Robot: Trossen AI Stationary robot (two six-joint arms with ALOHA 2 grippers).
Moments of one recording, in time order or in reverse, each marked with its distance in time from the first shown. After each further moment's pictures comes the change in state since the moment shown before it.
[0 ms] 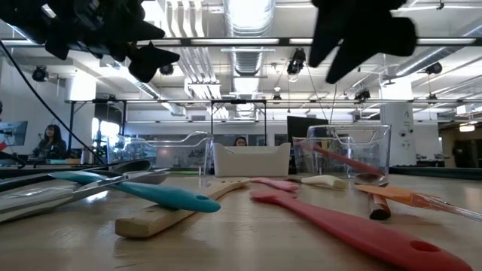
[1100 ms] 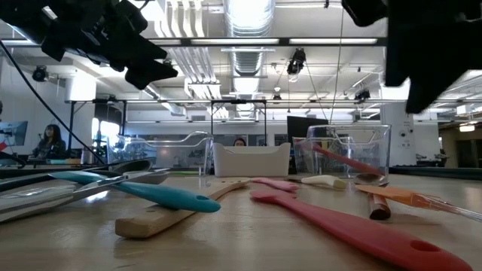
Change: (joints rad) left arm 0.000 0.000 0.000 -0.082 -0.101 0.049; right arm 0.135 0.073 -0.050 0.046 -0.169 0.245
